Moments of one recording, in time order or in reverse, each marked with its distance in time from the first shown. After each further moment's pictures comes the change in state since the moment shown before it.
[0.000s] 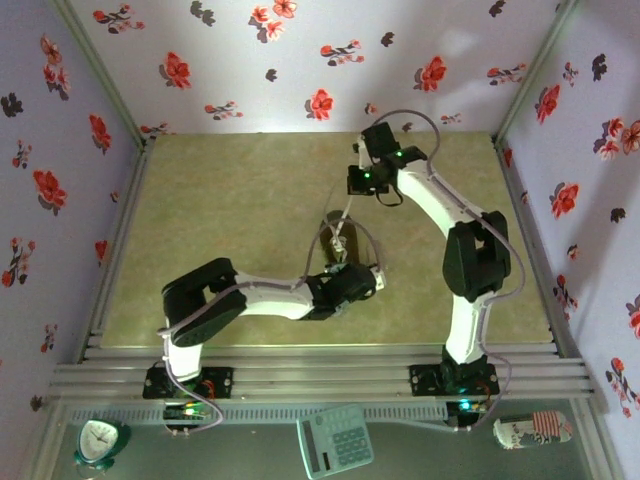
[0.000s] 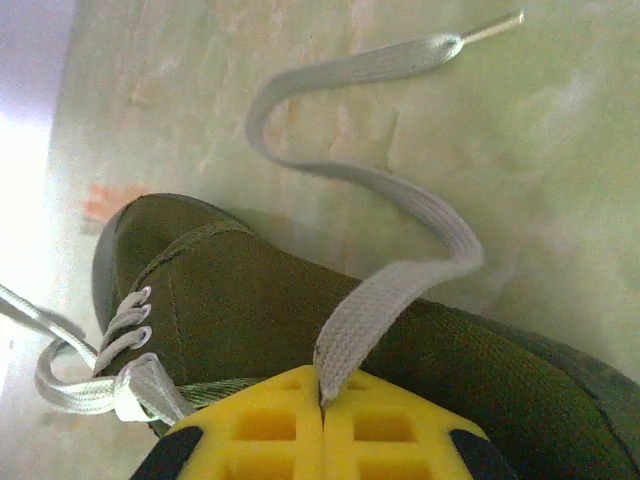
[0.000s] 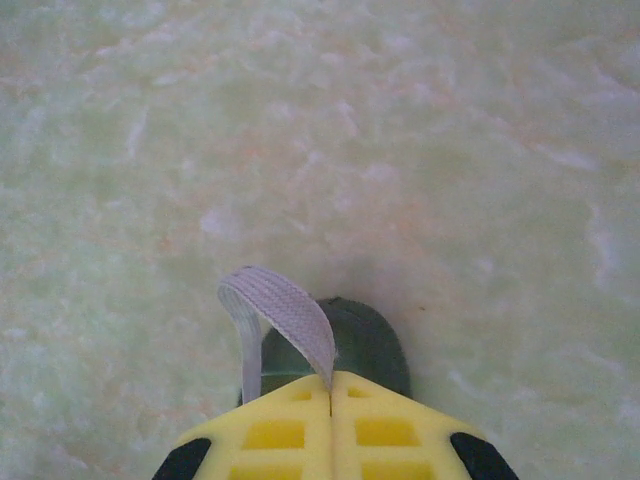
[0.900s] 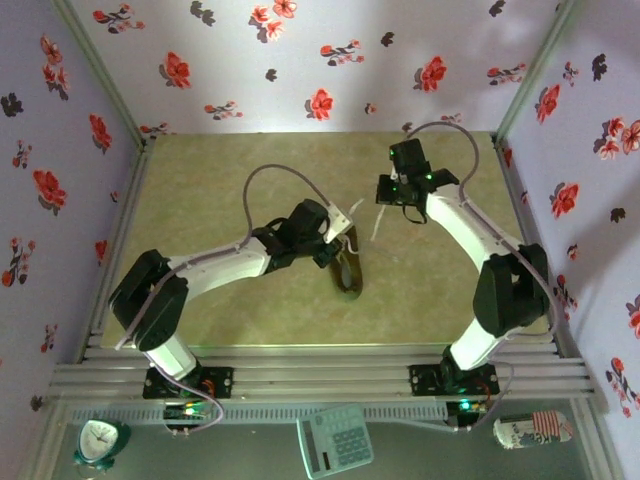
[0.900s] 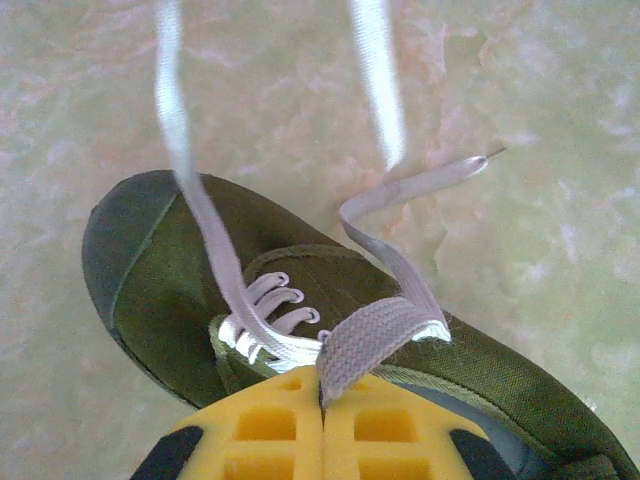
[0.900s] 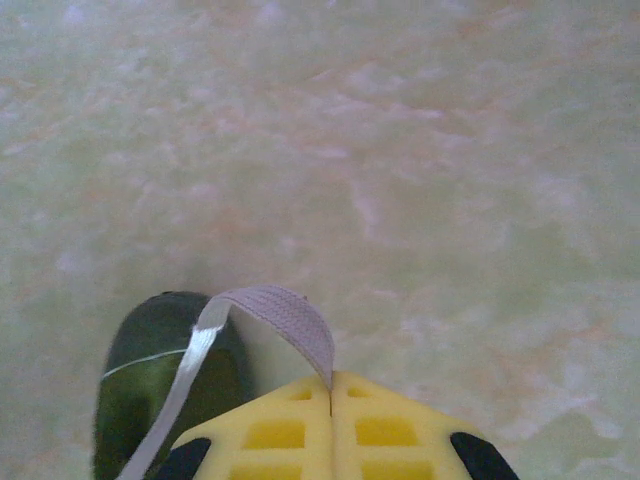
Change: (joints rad) left arm 0.344 -0.226 0.042 -0.169 0.622 -0.354; right arm -0.052 -0.308 -0.330 0.109 0.285 0.047
